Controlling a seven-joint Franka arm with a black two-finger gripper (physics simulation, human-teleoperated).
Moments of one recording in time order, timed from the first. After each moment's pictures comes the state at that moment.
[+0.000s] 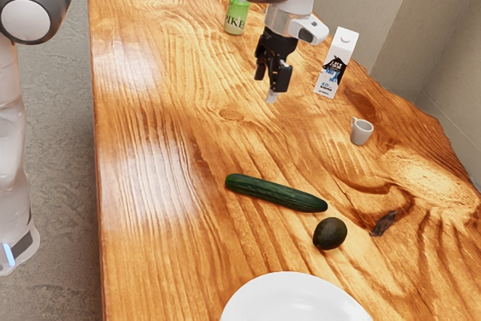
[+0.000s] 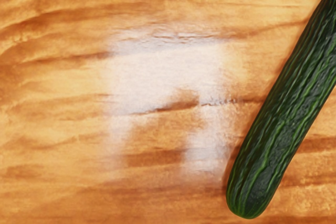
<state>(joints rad) 0.00 0.00 0.00 -1.57 0.00 1.56 0.00</state>
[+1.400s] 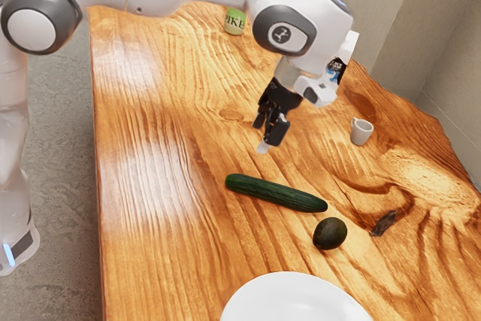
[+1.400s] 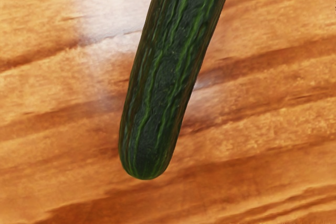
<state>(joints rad) -0.11 0.09 -0.06 -1.60 -0.01 1.47 0.03</state>
